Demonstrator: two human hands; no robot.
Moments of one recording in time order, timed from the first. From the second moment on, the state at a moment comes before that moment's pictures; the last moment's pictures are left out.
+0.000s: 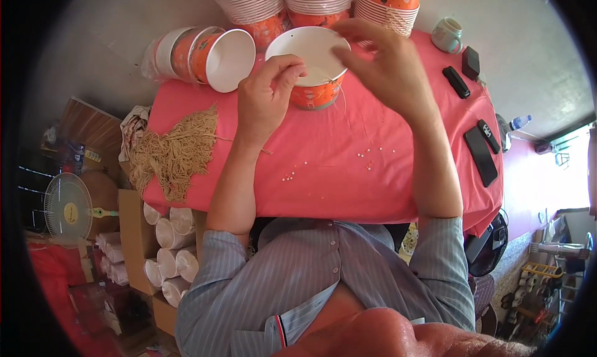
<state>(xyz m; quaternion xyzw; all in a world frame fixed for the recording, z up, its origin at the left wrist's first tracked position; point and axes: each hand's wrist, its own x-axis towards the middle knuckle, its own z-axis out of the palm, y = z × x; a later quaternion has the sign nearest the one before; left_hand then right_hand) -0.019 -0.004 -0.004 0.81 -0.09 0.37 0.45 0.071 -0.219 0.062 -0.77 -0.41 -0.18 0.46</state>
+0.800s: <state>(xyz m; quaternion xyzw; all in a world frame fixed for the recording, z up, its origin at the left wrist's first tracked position) 0.000 0.074 -0.022 0.92 -0.07 0.34 0.16 0.084 -0.186 0.029 -0.75 -0.32 -0.04 0.58</state>
